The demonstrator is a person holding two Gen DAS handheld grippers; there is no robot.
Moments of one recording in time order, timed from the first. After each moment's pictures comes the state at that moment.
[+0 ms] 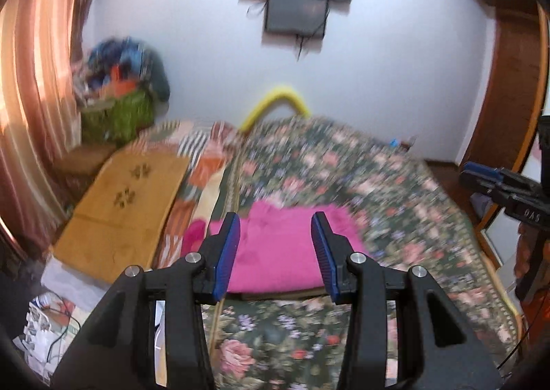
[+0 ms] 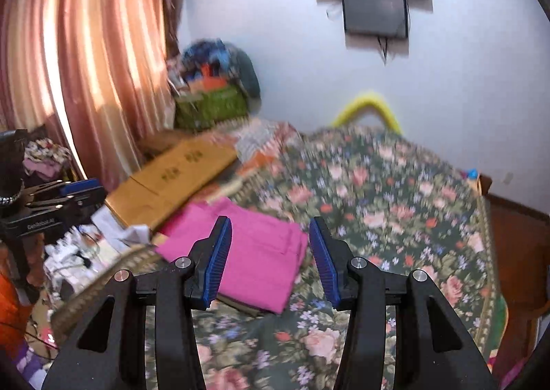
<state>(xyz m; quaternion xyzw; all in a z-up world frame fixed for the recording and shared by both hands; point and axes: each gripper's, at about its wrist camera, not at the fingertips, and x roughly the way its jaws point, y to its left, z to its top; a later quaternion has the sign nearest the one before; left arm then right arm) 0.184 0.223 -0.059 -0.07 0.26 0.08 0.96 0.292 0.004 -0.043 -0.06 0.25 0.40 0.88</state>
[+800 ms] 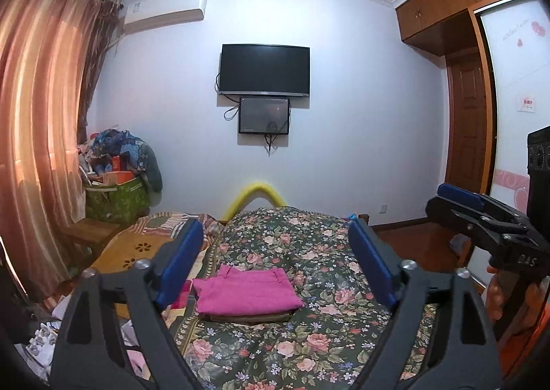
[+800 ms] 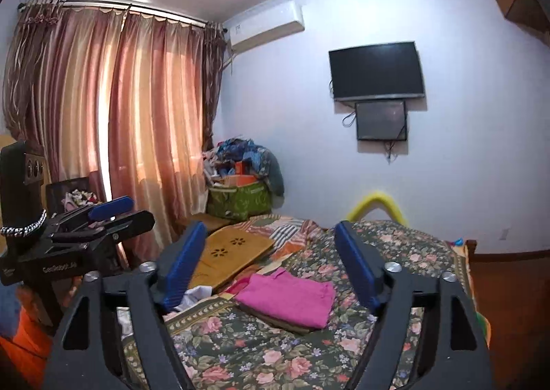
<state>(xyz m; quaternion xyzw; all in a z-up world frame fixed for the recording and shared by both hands) -0.002 0.094 0.040 -0.02 0.07 0.07 0.99 0.119 -0.075 0.033 0.01 0.06 0.42 0.90</state>
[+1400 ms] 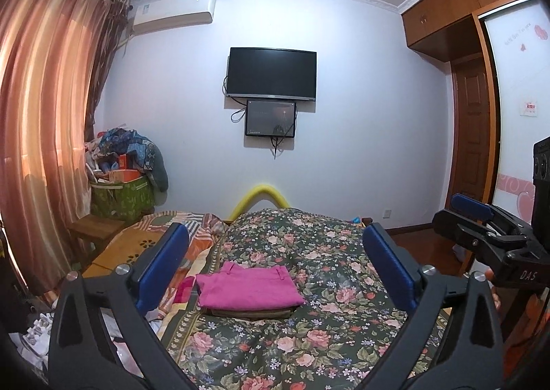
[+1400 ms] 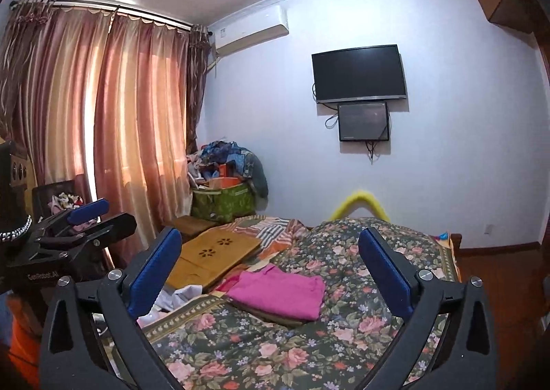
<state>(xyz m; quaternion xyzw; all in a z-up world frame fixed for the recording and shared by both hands) -0.017 0.090 0.025 -0.03 0.06 0.08 0.99 0.096 -0.078 0.022 0.01 0.06 0.39 0.92</state>
